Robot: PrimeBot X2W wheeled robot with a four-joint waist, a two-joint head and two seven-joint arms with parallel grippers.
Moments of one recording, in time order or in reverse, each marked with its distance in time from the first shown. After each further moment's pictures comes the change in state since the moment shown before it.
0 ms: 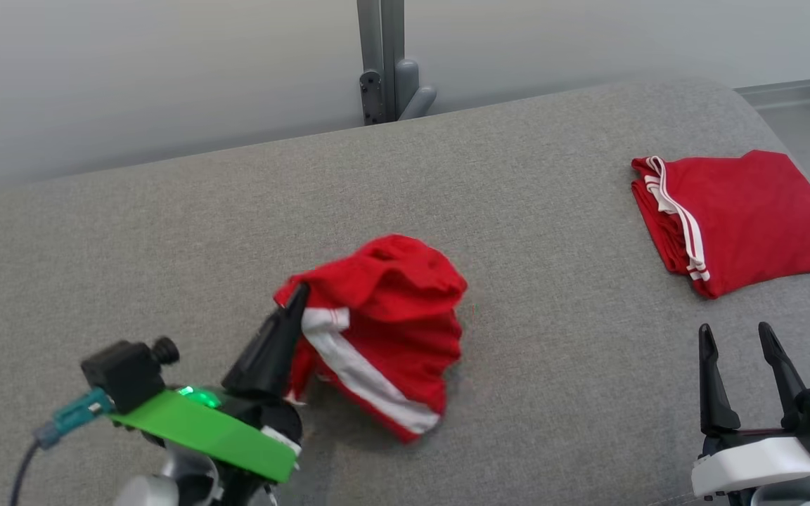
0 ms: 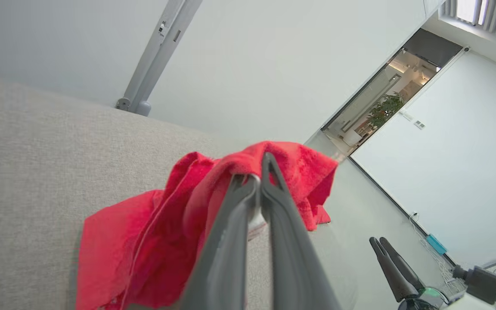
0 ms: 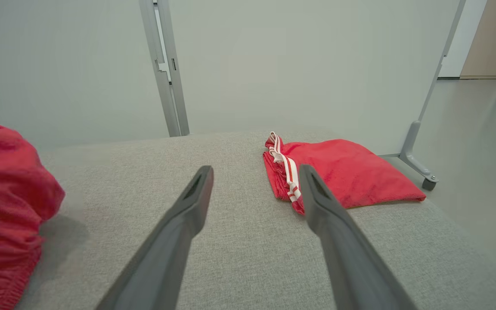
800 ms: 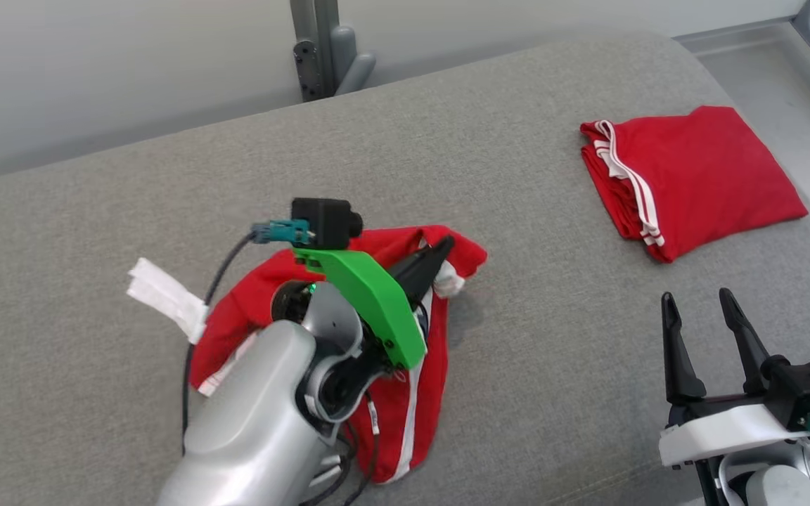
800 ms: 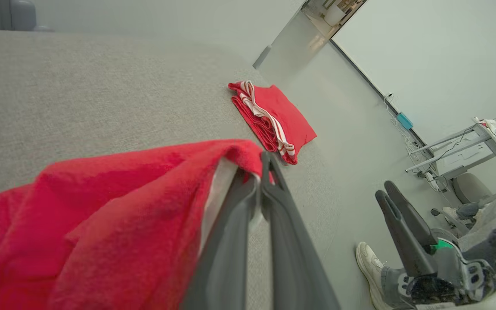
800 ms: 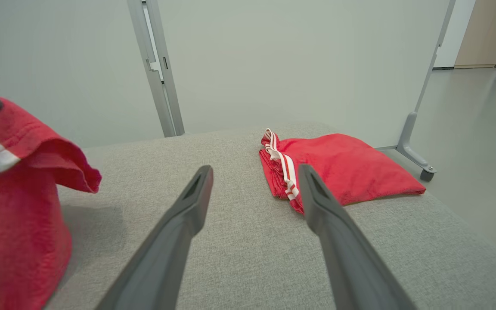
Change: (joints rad) left arm -0.523 -0.155 -0.247 0.532 -0.050 -0.002 0.245; right arm -0.086 0.000 0.076 0.029 0.028 0.000 0.000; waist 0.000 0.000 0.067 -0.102
